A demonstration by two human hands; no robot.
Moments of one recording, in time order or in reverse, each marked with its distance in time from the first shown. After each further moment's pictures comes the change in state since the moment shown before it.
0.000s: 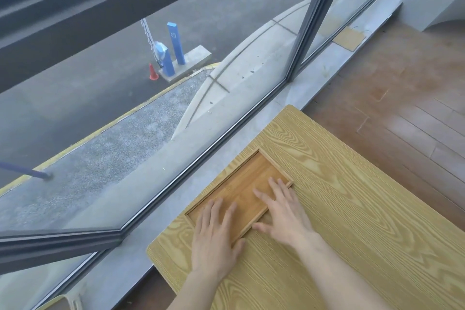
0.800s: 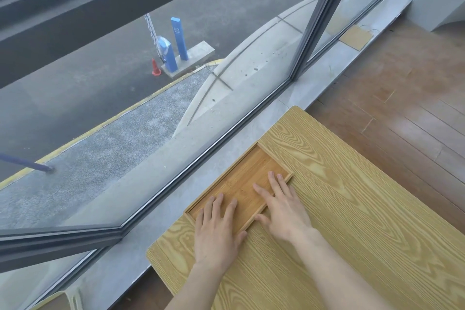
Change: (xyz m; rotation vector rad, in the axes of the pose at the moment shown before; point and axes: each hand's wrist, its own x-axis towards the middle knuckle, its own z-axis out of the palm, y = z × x) left_hand 0.021 0.001 -0.003 0.000 -0.018 -0.054; right_hand 0.024 -0.002 0.000 -0.015 -0.017 -0.012
